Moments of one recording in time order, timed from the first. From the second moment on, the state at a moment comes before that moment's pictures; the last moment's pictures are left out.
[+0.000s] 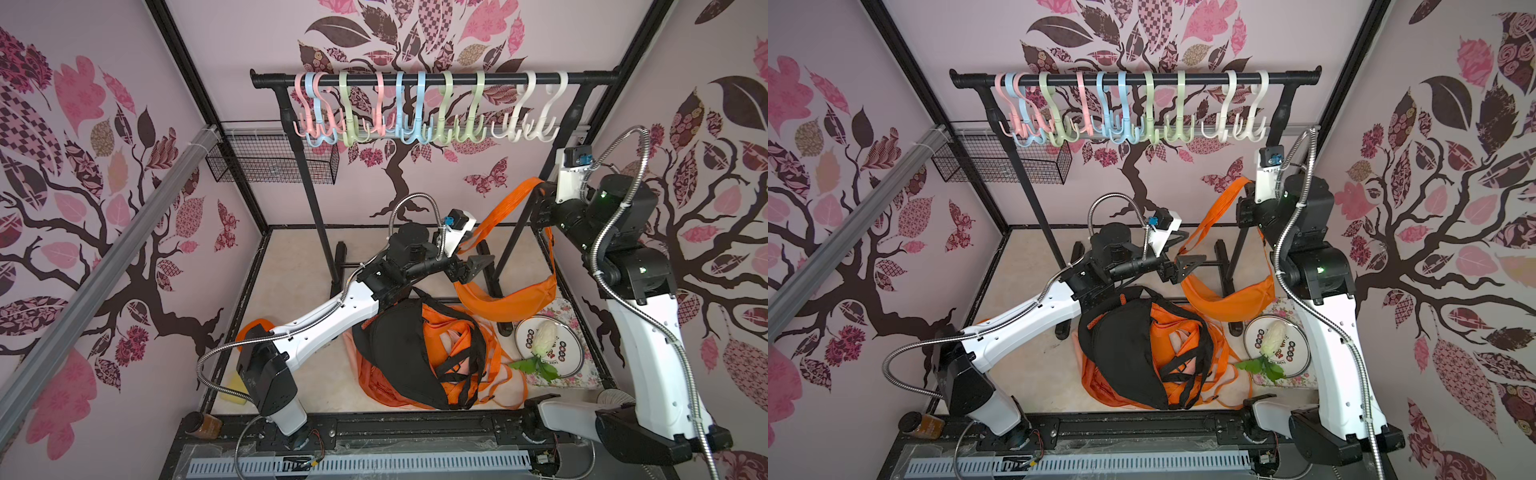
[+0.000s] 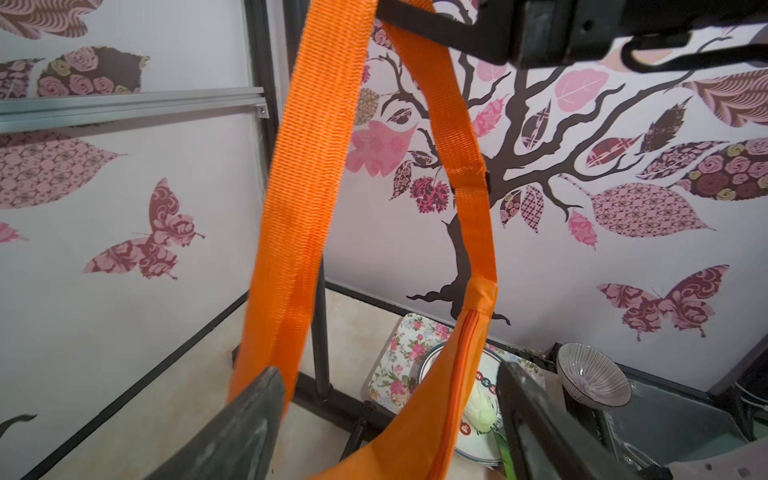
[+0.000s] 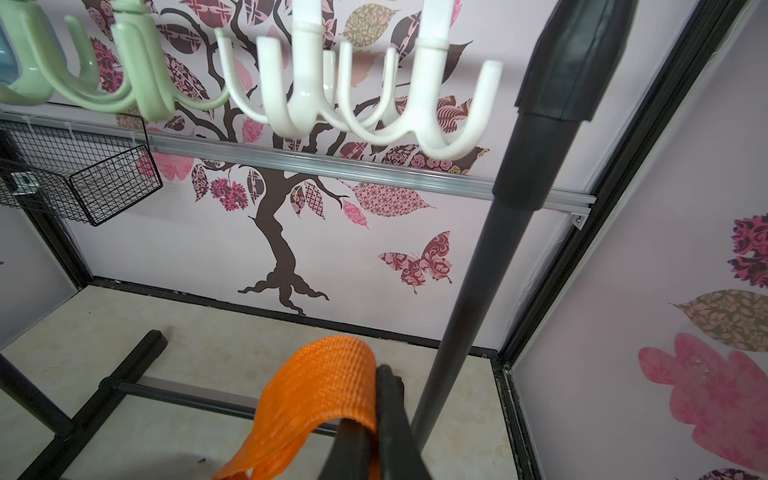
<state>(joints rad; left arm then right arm) -0.88 1.68 1.60 0.07 0.32 -0.05 0.19 1.25 1.83 -0.66 0.07 -0.09</state>
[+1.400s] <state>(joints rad) -0.88 1.85 1.93 0.07 0.07 0.13 0.08 1.31 1.96 -0.59 0.08 0.00</state>
